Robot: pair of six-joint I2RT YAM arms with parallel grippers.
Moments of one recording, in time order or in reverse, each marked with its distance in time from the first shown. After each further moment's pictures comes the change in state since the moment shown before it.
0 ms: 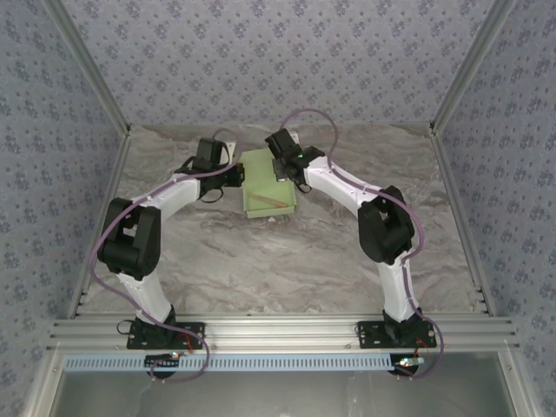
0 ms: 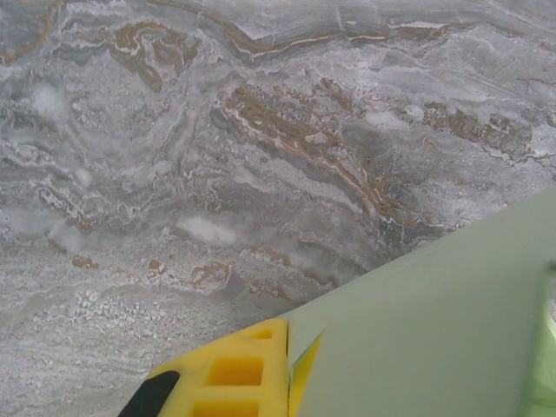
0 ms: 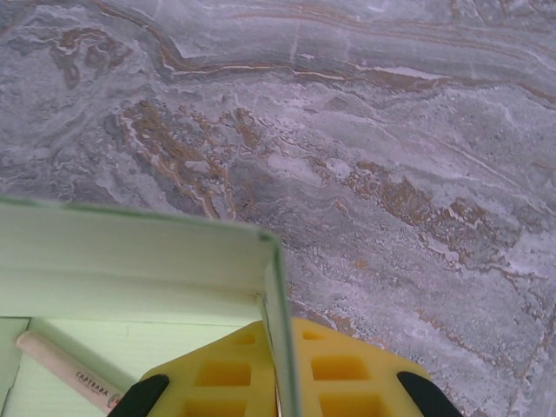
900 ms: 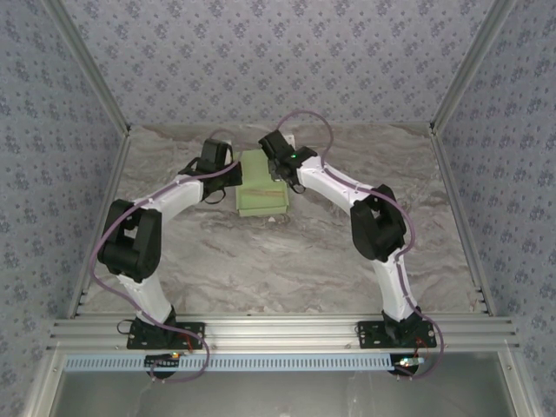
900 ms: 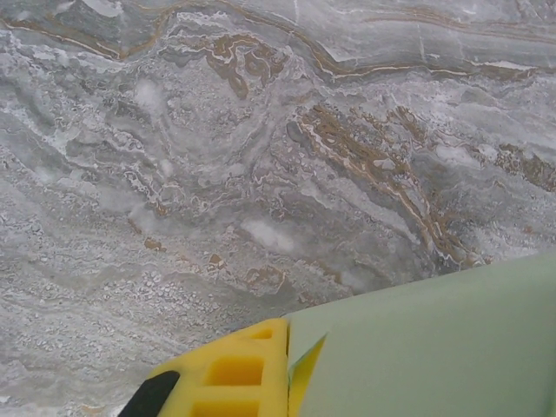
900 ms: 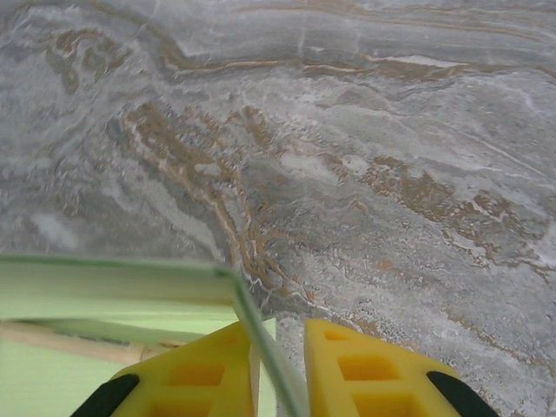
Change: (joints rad) left arm -0.033 -0.015 -0.002 -0.019 -0.206 -0.106; right arm 0.012 0.043 0.043 -0.012 -0.011 0.020
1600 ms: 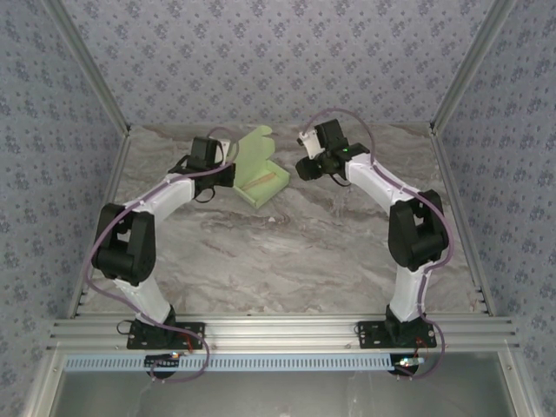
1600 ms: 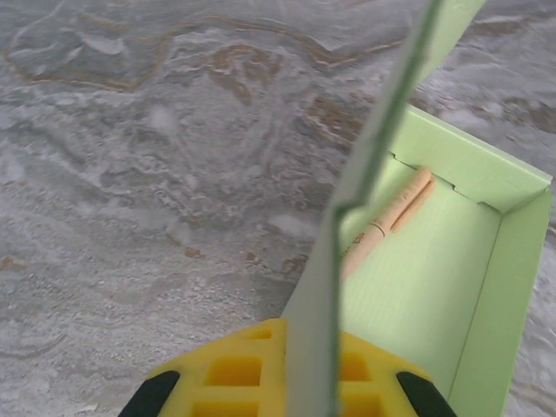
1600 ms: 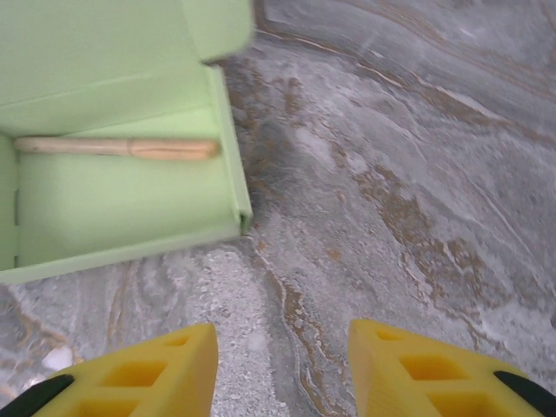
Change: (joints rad) left arm 0.055 -0.045 -0.004 -0.048 0.107 0.264; right arm -0.250 -0.248 -0.296 0.144 -0.527 -0.550
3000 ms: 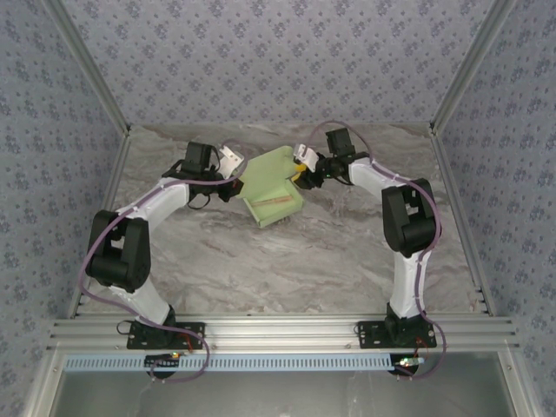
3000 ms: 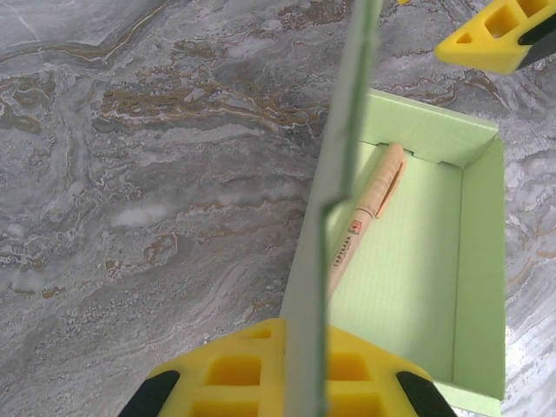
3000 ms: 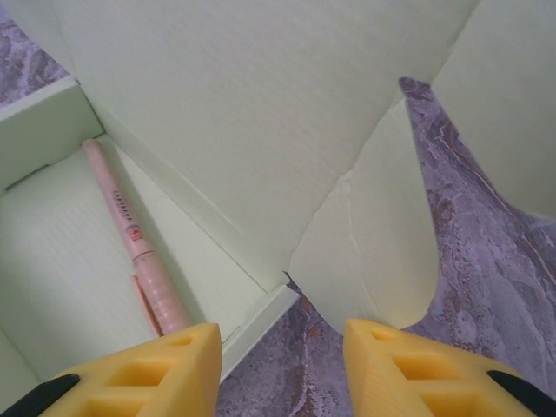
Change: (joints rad) left arm 0.015 -0.054 -0.054 -0.075 0.348 0.406; right arm -0.092 0.140 -0.068 0.235 -0.481 -0.615
